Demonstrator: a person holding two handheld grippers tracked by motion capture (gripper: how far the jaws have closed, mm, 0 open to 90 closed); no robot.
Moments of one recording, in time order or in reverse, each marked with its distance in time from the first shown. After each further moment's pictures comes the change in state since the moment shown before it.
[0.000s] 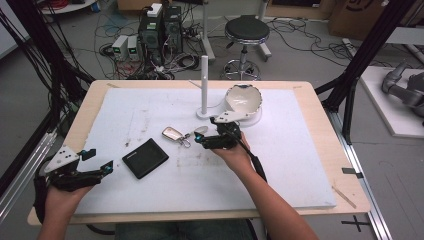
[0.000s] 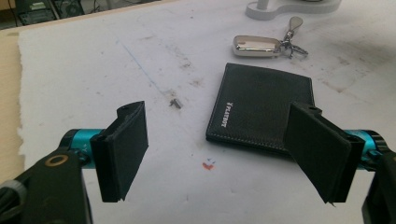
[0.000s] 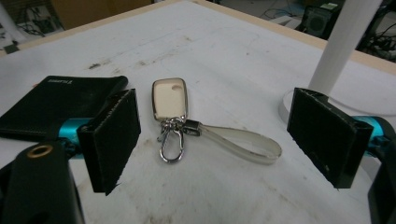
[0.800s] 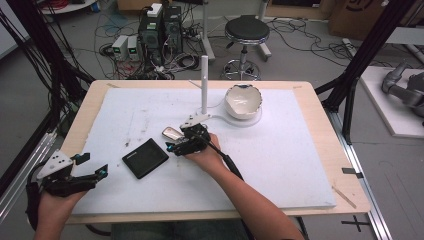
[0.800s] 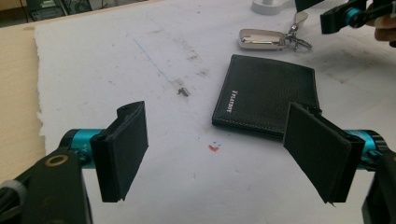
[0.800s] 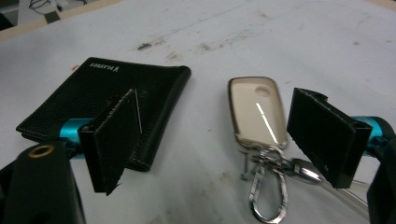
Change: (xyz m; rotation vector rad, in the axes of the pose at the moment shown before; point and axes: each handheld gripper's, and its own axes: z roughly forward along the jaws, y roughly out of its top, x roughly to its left) left arm 0.000 -0.006 -0.012 0.008 0.025 -0.001; right arm 0.048 0.009 0.072 0.121 0.160 -0.053
